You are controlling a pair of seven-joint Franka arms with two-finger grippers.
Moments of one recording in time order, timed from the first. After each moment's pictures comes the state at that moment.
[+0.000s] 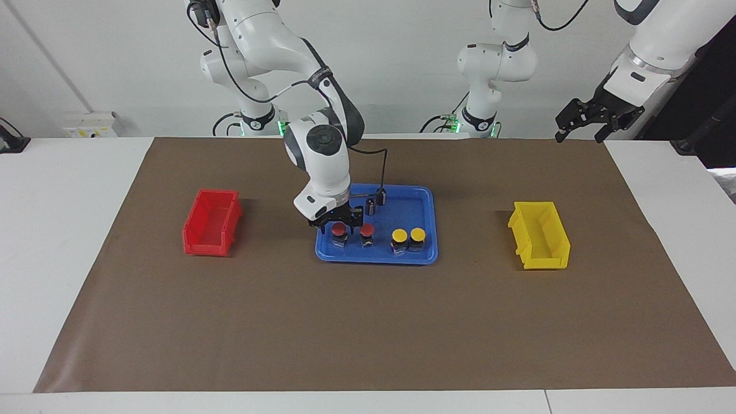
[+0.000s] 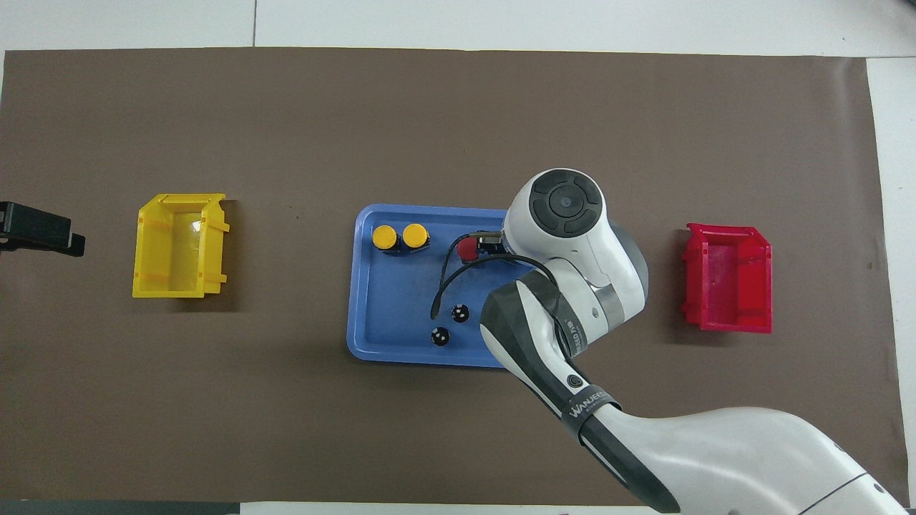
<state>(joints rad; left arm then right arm) -0.27 -0.09 0.21 -1.60 -0.04 1.44 -0.02 0.40 0.33 0.10 -1.89 -0.02 2.22 0.56</state>
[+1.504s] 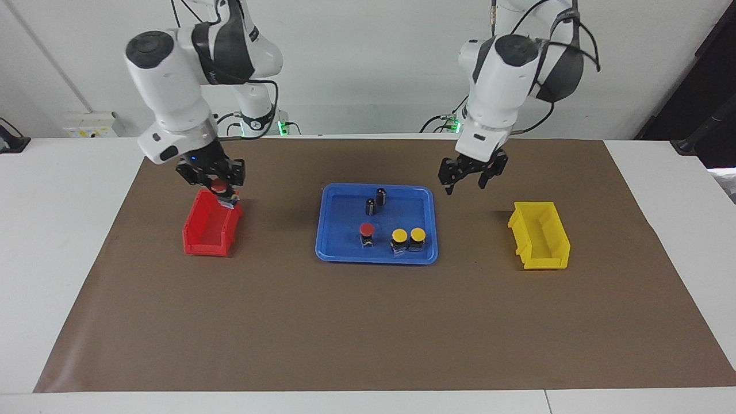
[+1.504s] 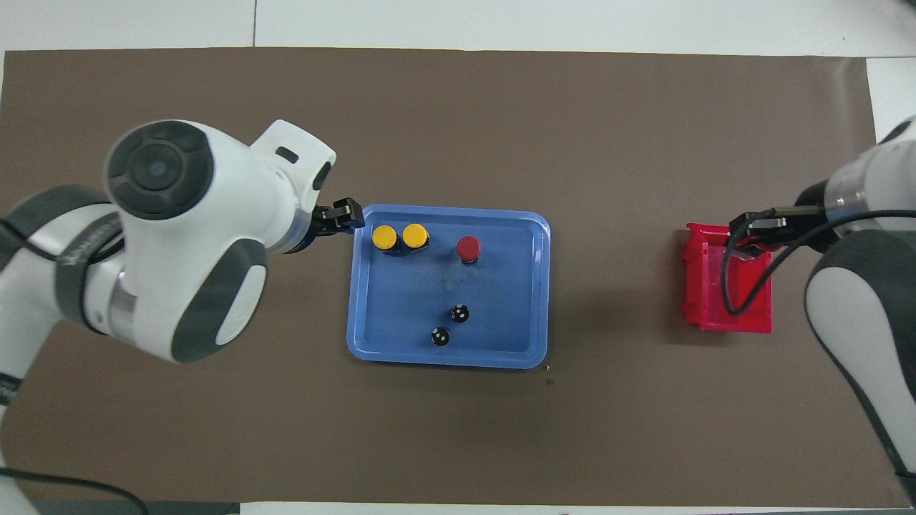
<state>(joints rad) -0.64 0.14 0.12 -1.84 -0.01 2.04 -0.67 -0.11 -0.13 0.07 -2.00 0.03 1.86 -0.01</state>
